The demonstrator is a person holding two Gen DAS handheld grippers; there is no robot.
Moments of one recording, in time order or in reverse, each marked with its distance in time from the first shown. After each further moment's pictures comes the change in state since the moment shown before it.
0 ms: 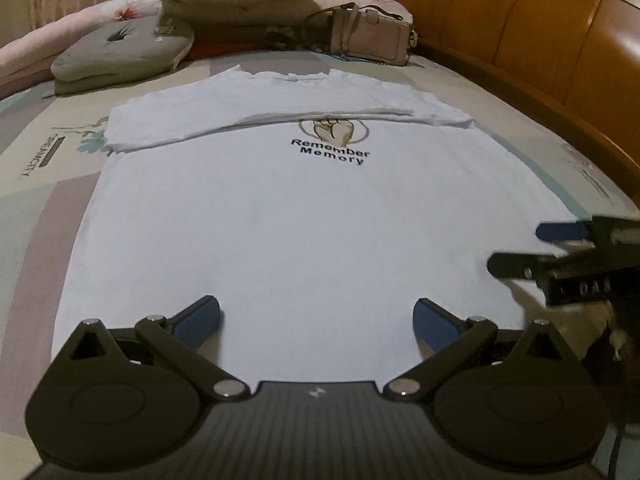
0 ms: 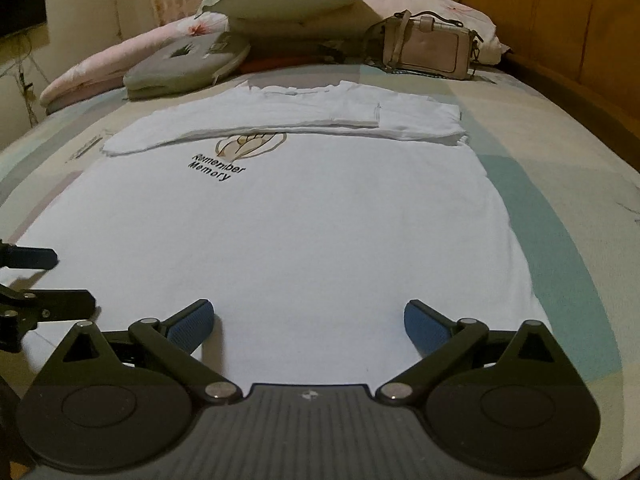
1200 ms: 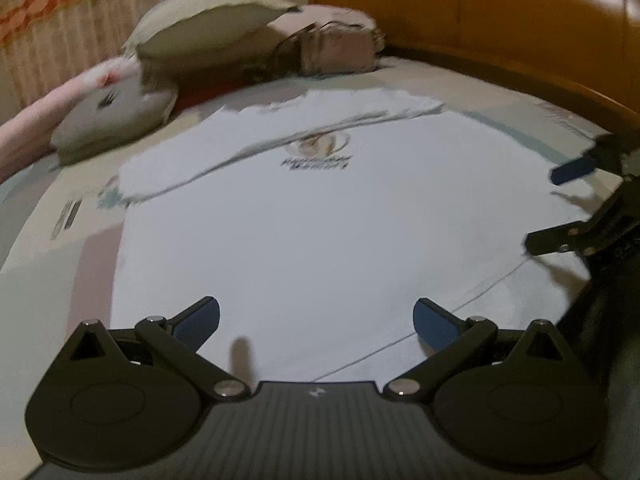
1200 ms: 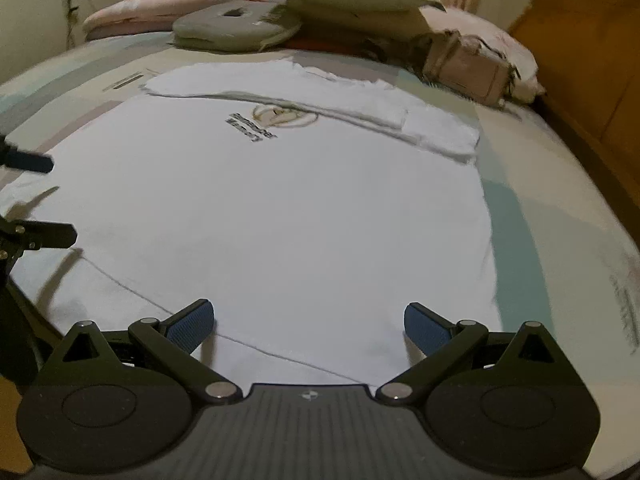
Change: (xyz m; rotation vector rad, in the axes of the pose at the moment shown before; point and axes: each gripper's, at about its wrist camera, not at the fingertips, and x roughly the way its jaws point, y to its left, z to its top) left arm -0.031 -0.021 -0.018 0.201 -0.084 0.064; right arm -0.038 0.015 -0.007 -0.252 0.039 -0.005
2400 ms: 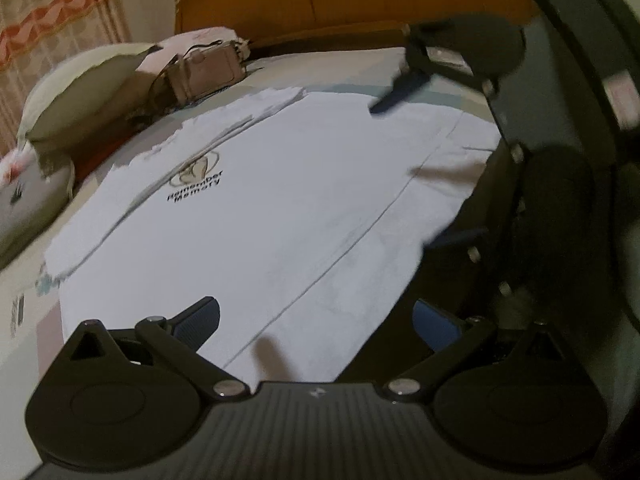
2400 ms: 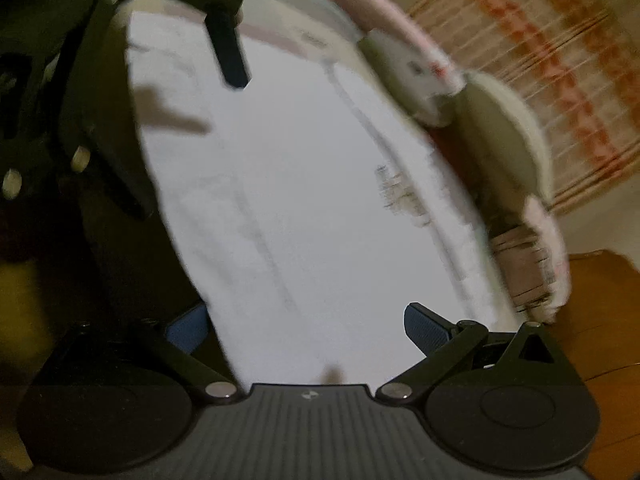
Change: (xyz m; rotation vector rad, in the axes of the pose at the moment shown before) left arm -0.021 -0.056 -0.019 0.365 -0.005 -0.158; right arm -0.026 0.105 -0.026 -0.756 -0.103 -0.134
